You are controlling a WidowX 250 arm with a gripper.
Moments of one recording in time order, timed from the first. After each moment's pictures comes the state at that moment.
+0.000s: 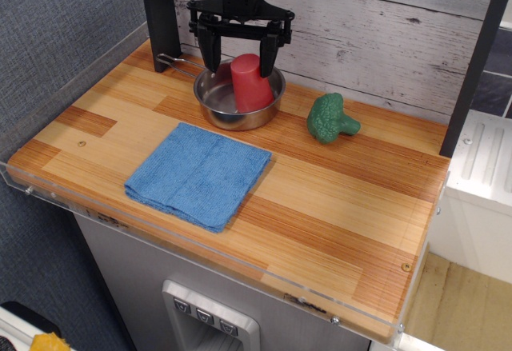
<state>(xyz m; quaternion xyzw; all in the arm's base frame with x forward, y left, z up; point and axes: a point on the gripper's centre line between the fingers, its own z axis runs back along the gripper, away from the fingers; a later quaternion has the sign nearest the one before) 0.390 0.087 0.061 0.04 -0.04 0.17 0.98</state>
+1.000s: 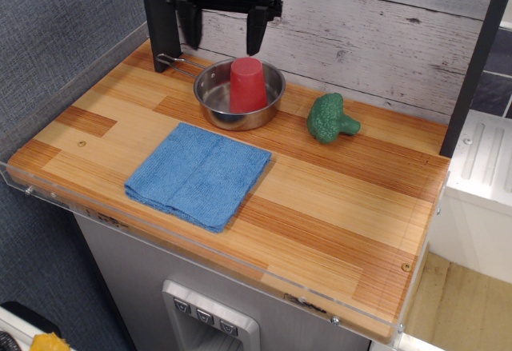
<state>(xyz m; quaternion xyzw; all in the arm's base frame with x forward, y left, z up) 0.353 0.077 0.116 0.06 -0.07 0.20 0.98</state>
